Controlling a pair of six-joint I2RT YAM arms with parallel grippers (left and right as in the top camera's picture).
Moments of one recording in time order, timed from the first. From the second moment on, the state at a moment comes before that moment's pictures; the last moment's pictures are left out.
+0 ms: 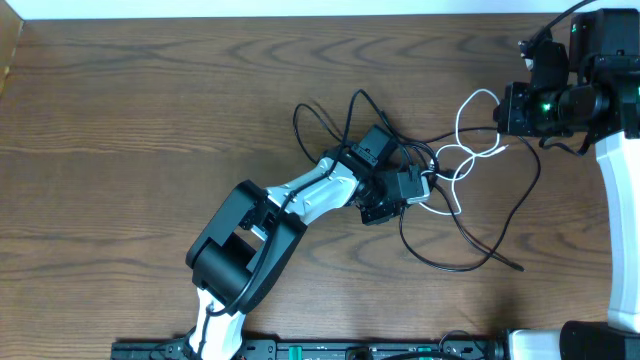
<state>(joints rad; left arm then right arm) -0.70 2.04 1.26 -0.46 0.49 0.65 0.00 1.56 1.75 -1.30 -0.29 0.09</state>
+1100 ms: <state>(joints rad) -0.49 1.43 1.26 -0.47 0.20 0.46 0.13 1.56 1.27 -0.88 -0.30 0.15</state>
